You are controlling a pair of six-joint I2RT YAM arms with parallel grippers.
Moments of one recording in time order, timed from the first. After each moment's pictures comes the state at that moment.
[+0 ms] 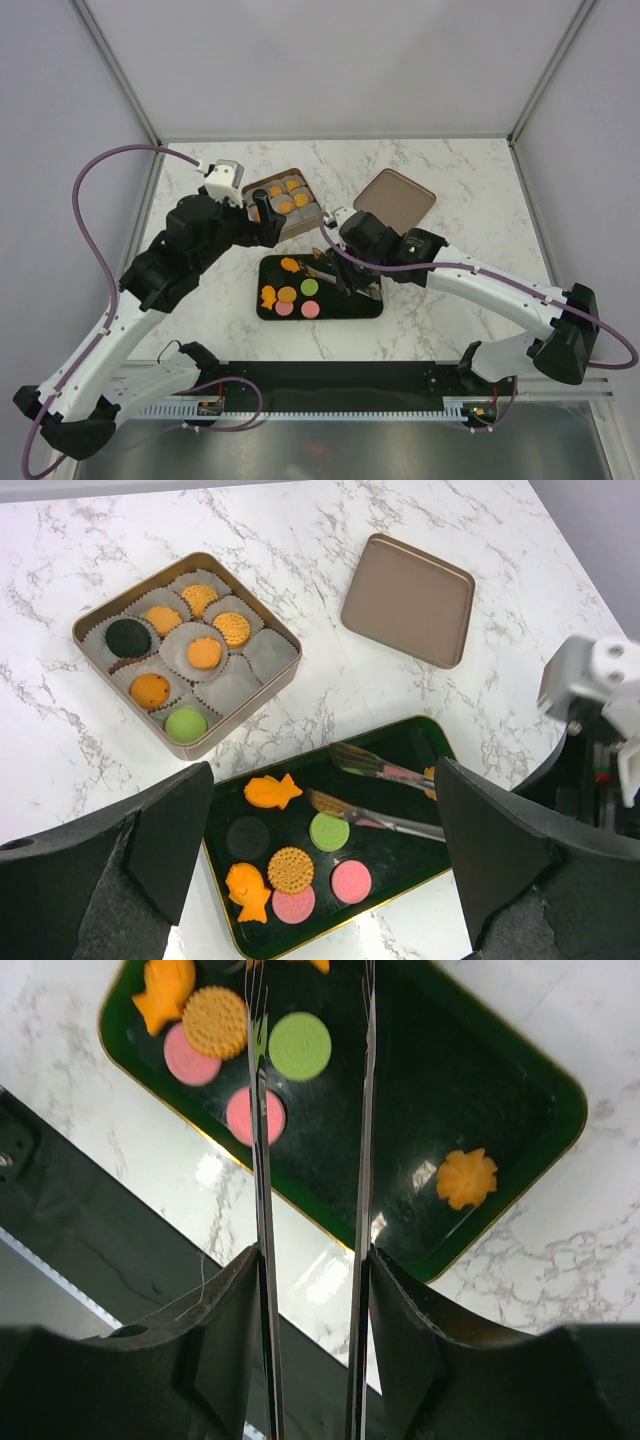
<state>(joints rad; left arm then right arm) -0.64 0.89 1.14 -0.57 -0.18 -0.30 0.95 1.38 1.26 -0.76 0.05 0.34</state>
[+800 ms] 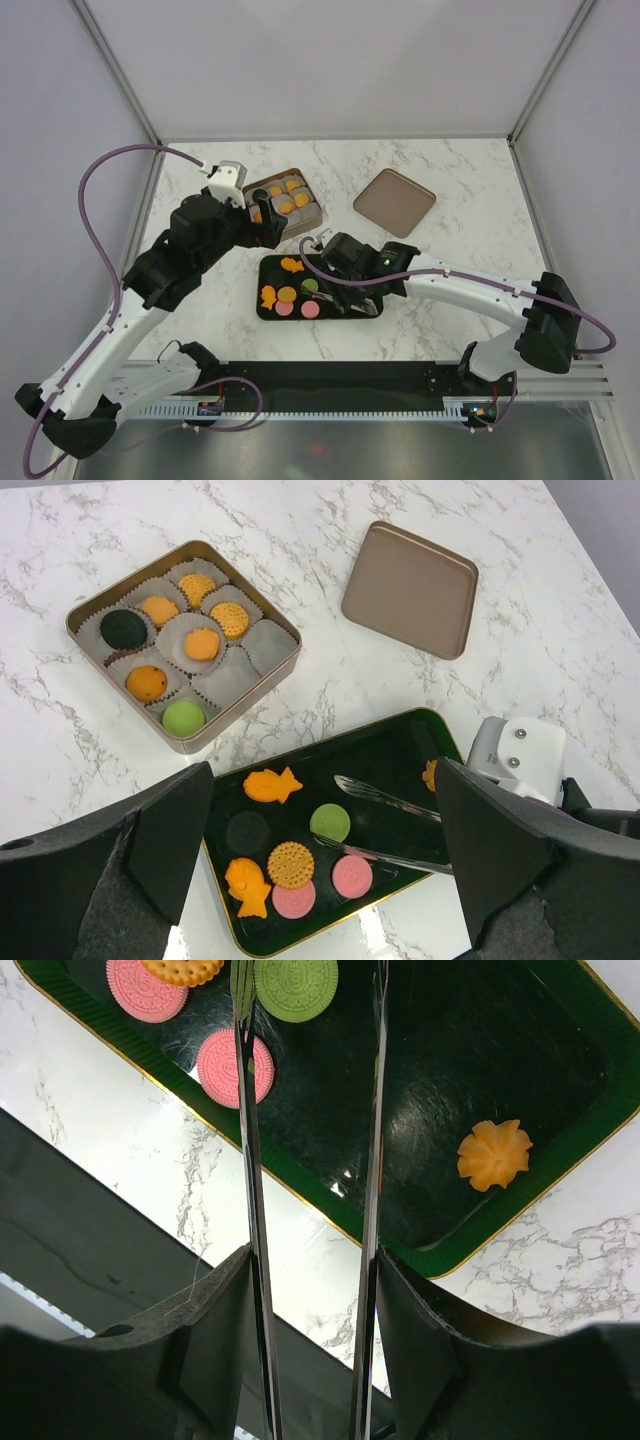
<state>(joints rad) -0.63 0.90 1.13 -0.57 -0.17 -0.30 1.06 1.46 1.17 -0.77 0.10 0.36</state>
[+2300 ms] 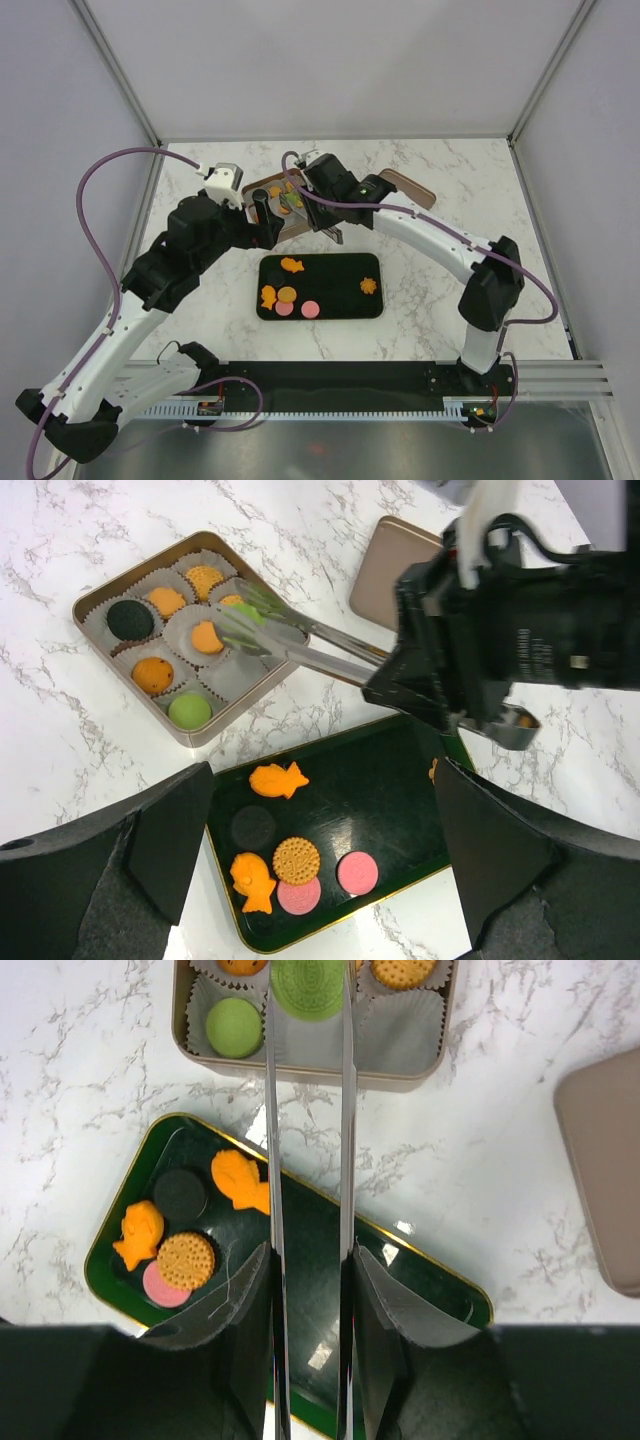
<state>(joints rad) -0.60 0.88 1.11 -0.56 -0.15 -0.30 0.84 1.80 1.72 -0.74 0.14 0.28</state>
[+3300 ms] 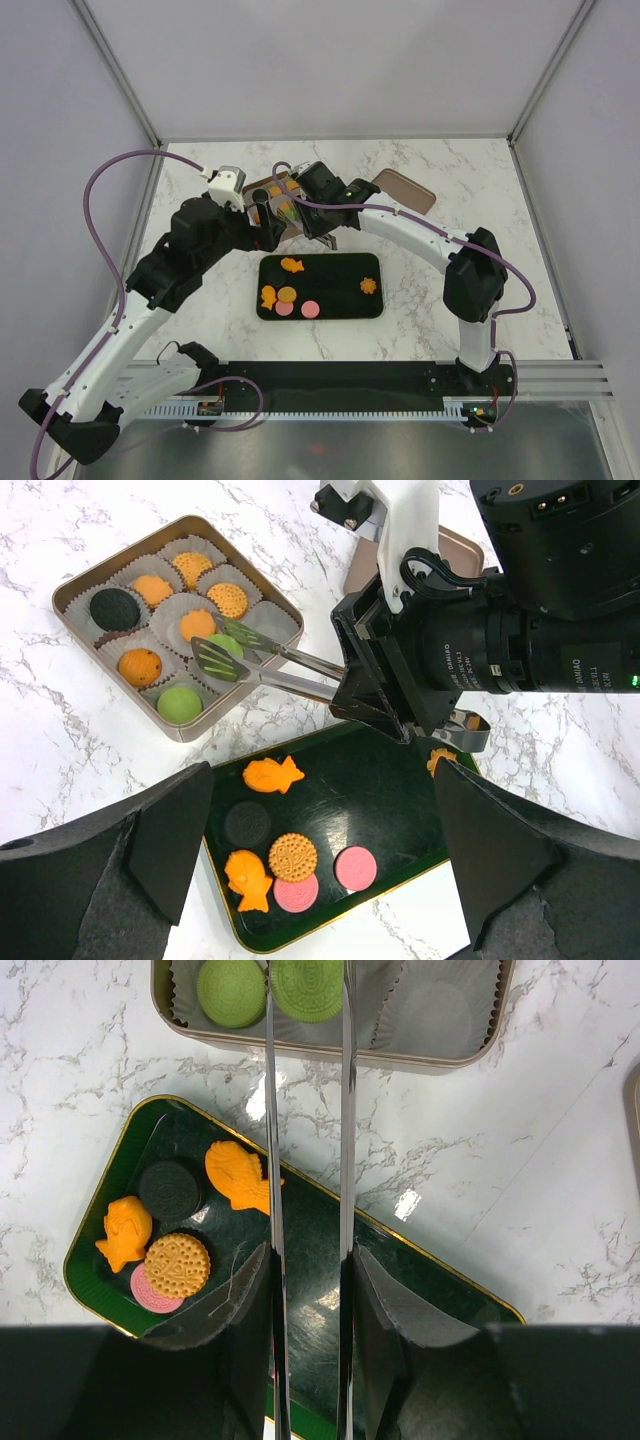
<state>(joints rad) -0.58 0.88 1.06 -0.54 -0.10 -0.30 0.83 1.93 1.74 -0.72 0.09 0.28</state>
